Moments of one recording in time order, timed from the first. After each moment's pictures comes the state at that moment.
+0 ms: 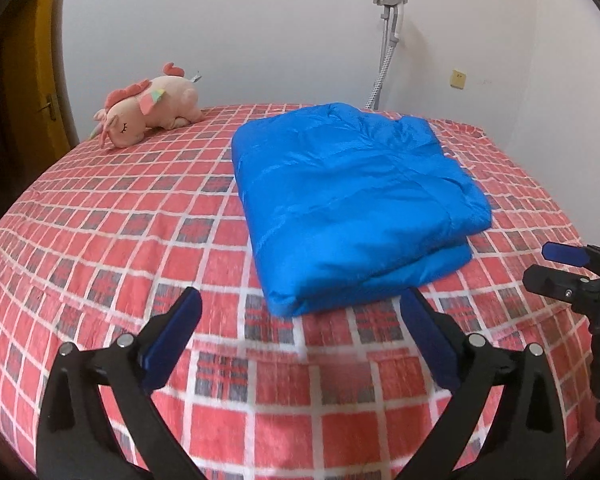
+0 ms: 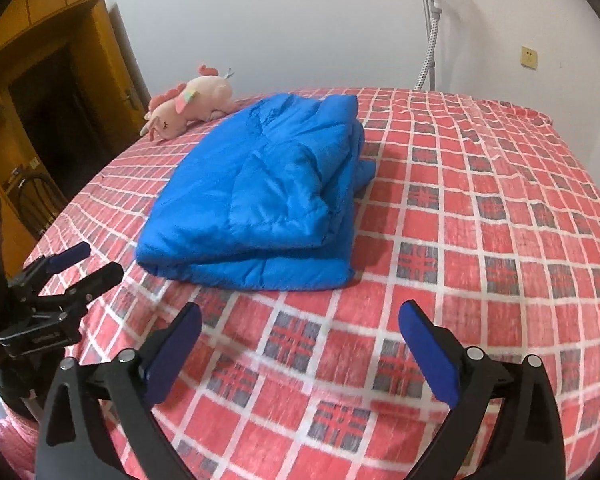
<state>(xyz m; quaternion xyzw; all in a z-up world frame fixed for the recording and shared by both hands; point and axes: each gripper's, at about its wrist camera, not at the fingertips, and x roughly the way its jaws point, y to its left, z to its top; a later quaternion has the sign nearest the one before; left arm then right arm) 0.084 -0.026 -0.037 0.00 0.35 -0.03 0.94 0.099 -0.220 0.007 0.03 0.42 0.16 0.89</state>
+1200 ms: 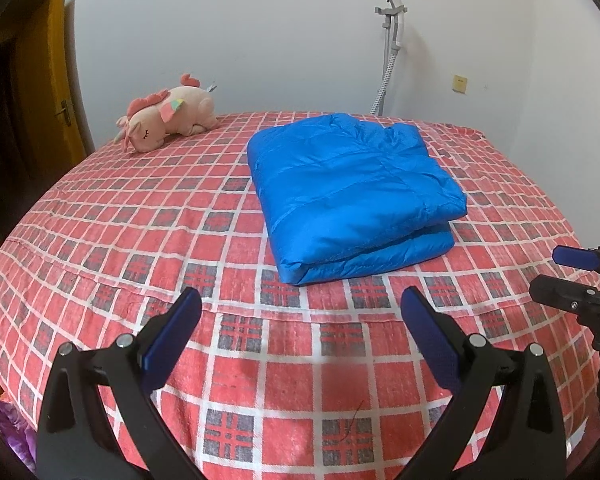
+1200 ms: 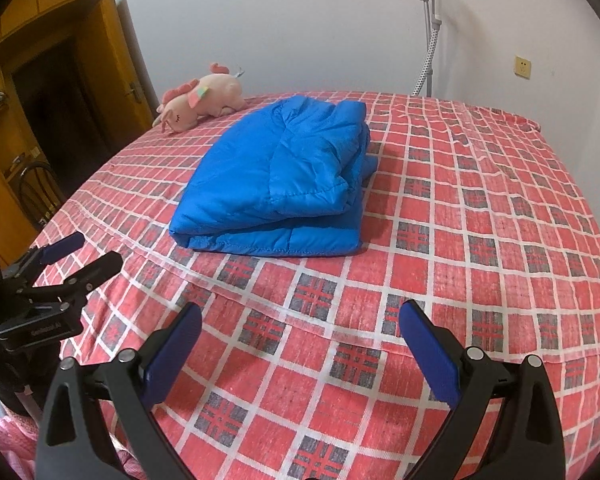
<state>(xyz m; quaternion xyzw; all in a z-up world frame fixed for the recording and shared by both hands) 0.035 -0.027 -0.012 0.01 0.34 -0.01 0.94 0.049 -0.215 0.032 0.01 0.43 0.15 0.89</state>
